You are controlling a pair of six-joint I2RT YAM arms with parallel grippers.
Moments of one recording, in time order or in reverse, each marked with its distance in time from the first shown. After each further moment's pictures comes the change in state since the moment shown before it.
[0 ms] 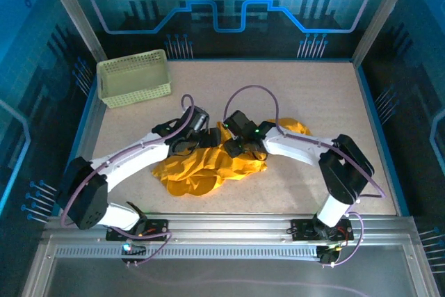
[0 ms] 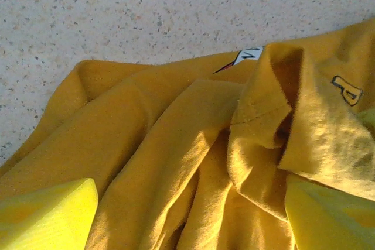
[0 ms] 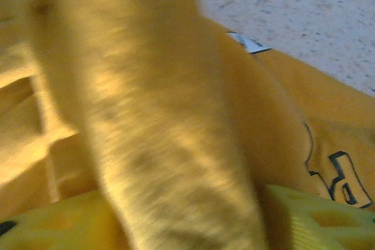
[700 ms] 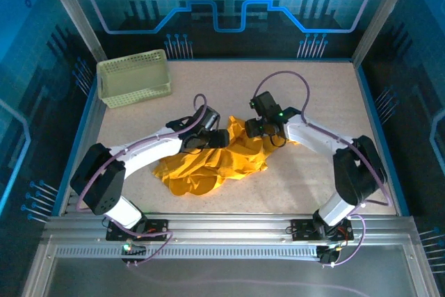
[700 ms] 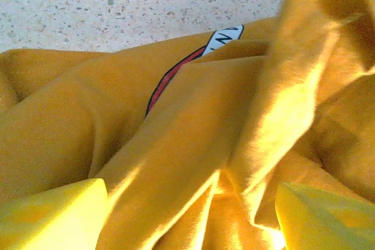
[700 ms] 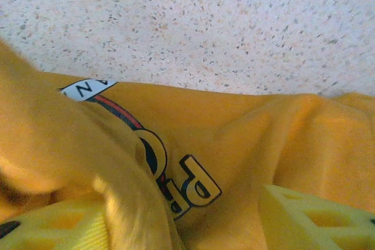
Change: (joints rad) left arm -0.036 0.139 0.076 0.024 0.060 -0.002; right arm -0.215 -0.096 0.002 -0.046 -0.033 0.074
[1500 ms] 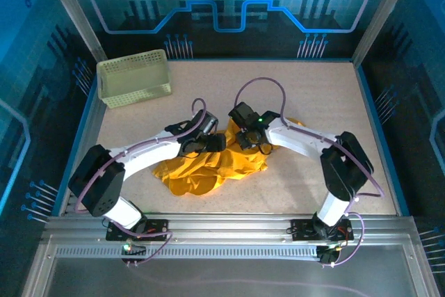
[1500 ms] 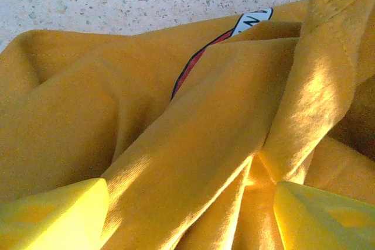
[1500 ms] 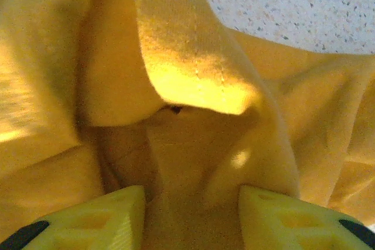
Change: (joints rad) left arm 0.000 -0.027 -0.072 0.022 -0.031 0.005; right arm 0.159 0.126 0.095 -0.168 0.108 0.036
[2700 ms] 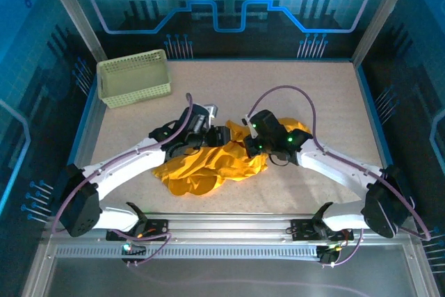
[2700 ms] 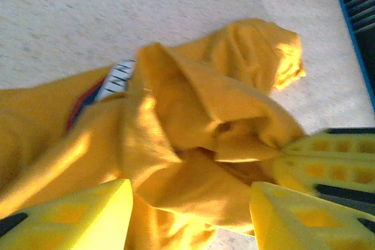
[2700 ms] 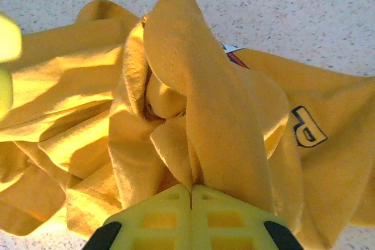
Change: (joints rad) left arm -0.029 -0.188 -0.015 0.133 0.183 0.002; right arm 0.003 -0.402 -0.297 0.251 -0.223 -0.007
